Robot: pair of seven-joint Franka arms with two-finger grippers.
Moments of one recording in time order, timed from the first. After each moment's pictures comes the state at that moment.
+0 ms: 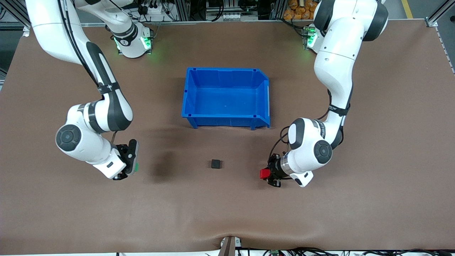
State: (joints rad) left arm -0.49 0.93 0.10 -1.28 -0.55 2.34 -1.56; right arm 0.19 0.60 0.00 -1.57 0.05 2.23 -1.43
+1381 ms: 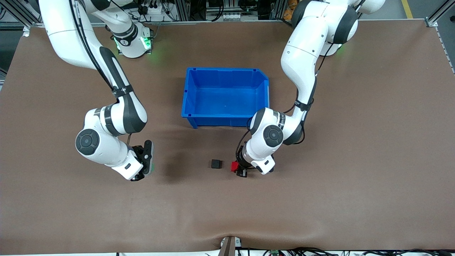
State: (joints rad) left arm -0.73 1.05 0.20 -1.13 -0.55 2.39 -1.82; right arm 0.24 0.64 0.00 -1.53 0.12 2.22 -1.43
